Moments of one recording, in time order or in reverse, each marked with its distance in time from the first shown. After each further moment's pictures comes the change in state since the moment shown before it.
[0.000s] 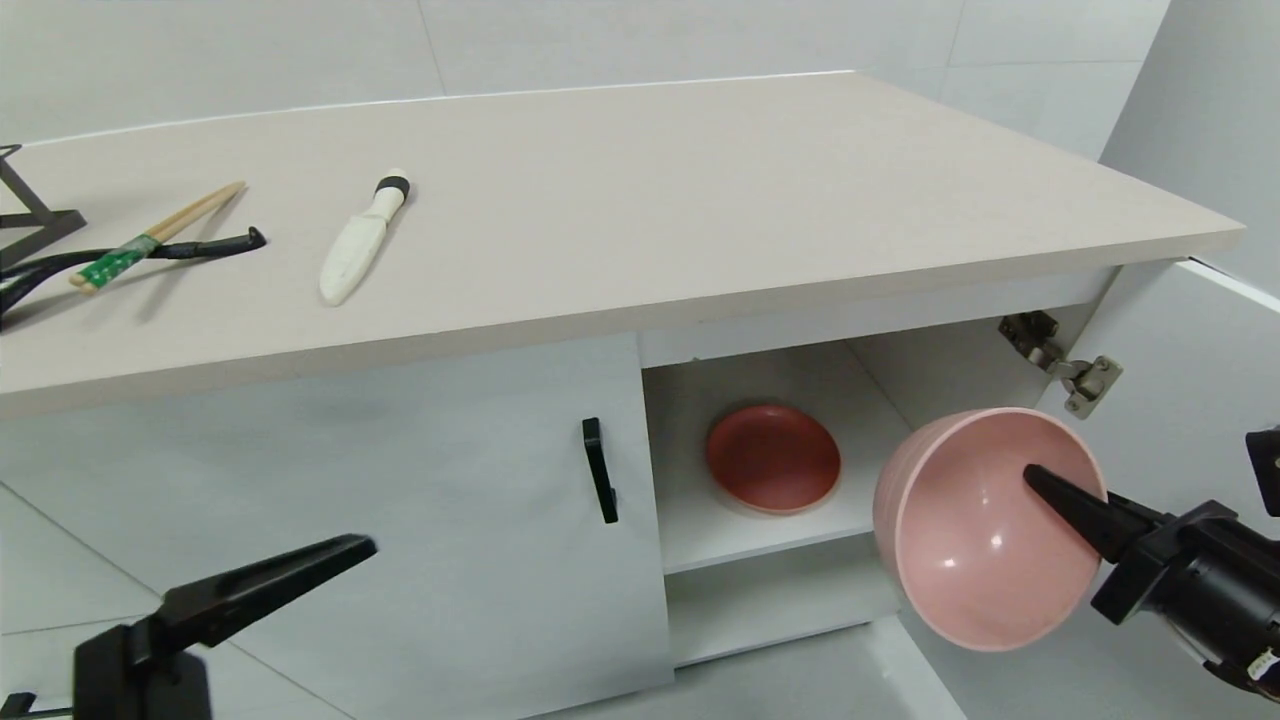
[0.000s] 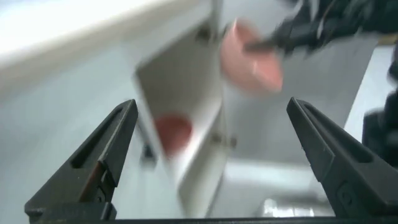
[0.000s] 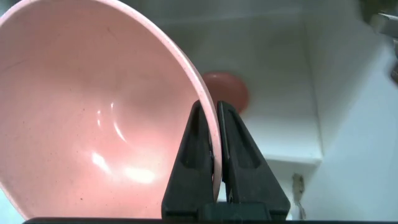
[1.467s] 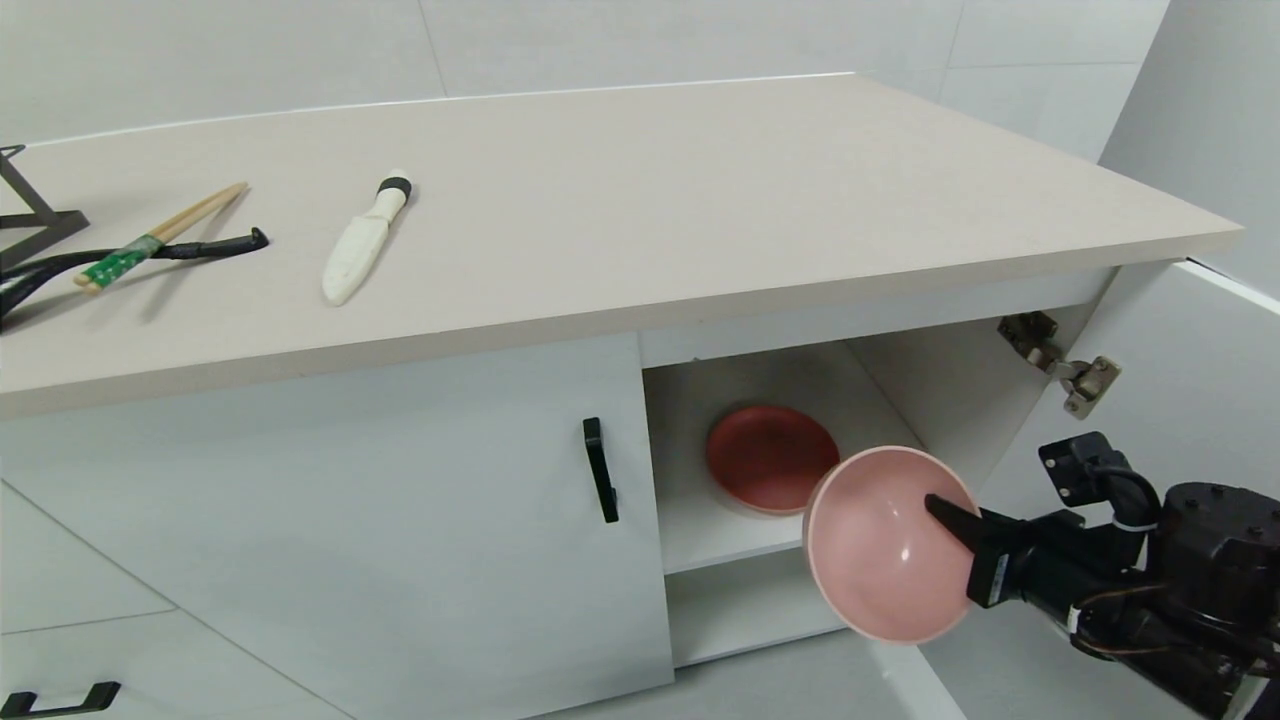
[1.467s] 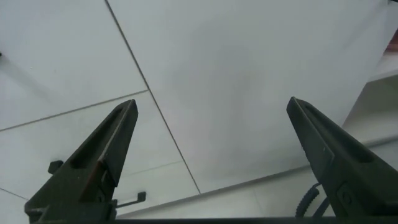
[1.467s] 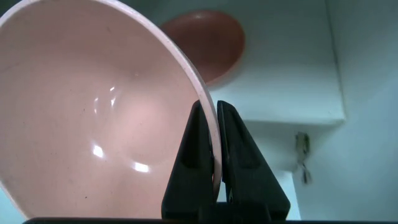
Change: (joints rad) left arm 0.659 -0.969 0.031 1.001 0.281 -0.010; right arm 0.037 0.356 -0.154 0.000 -0.020 -0.006
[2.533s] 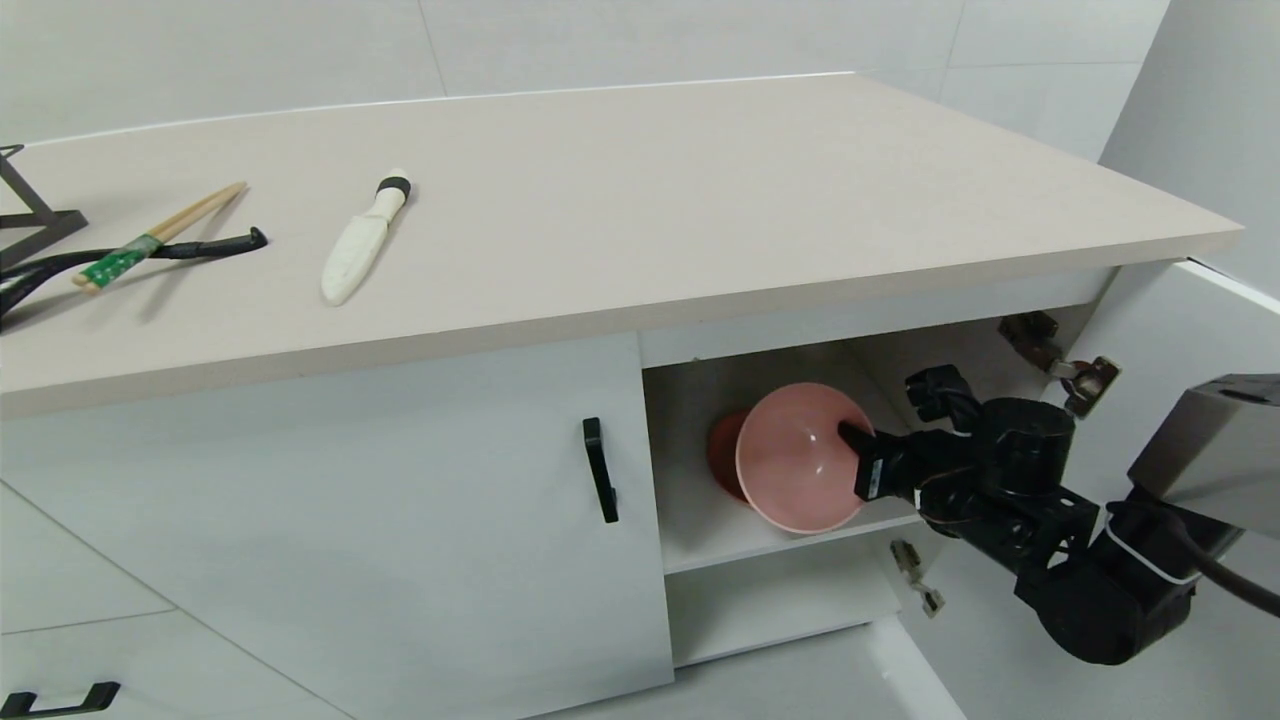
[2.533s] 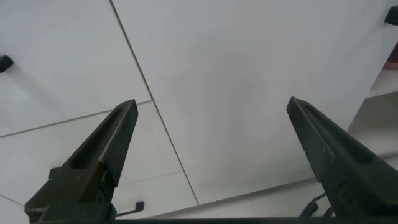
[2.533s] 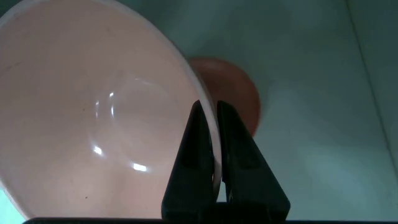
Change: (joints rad) left arm -0.002 0.000 0.004 -0.041 0.002 -0.037; right arm -0.001 0.269 -0.532 0.198 0.007 -0.033
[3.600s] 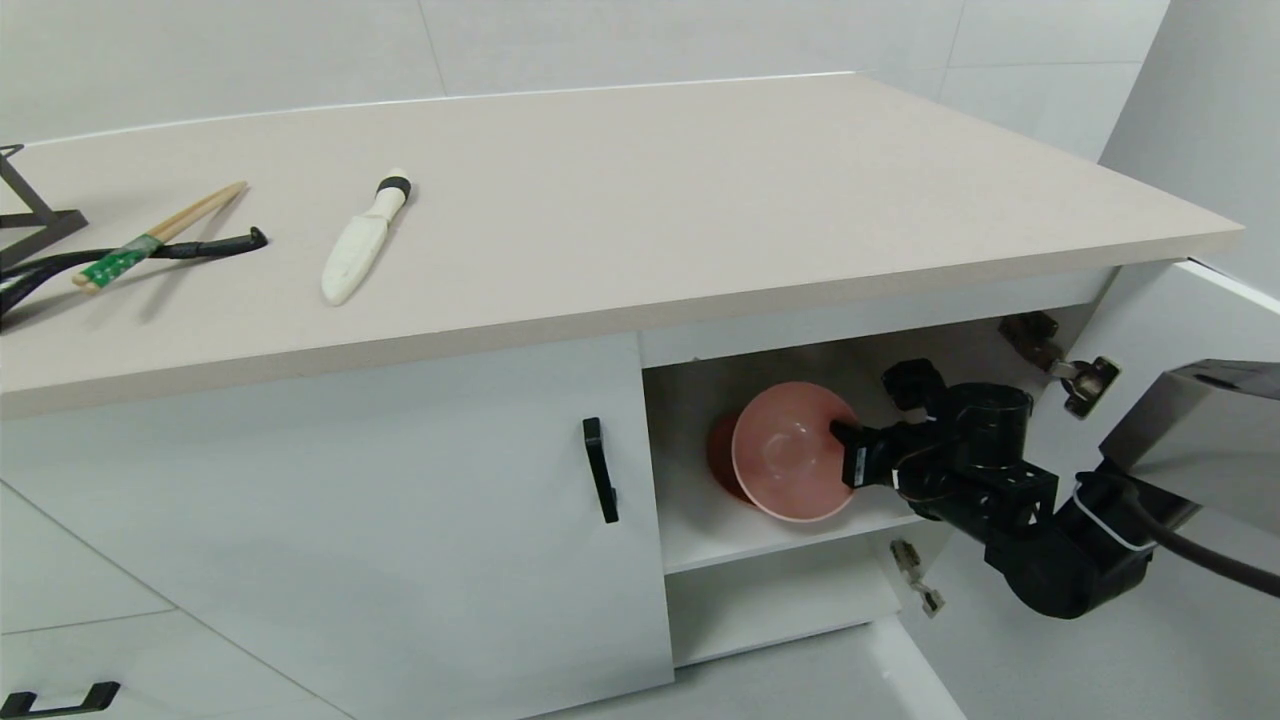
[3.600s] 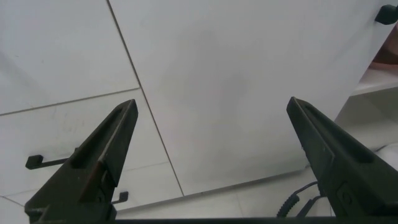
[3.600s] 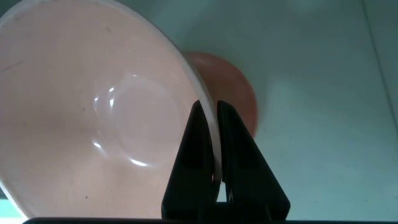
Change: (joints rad) left arm 0.000 0.001 0.000 0.026 0.000 -0.070; right arm -0.020 0.054 -0.152 0.181 -0.010 0.000
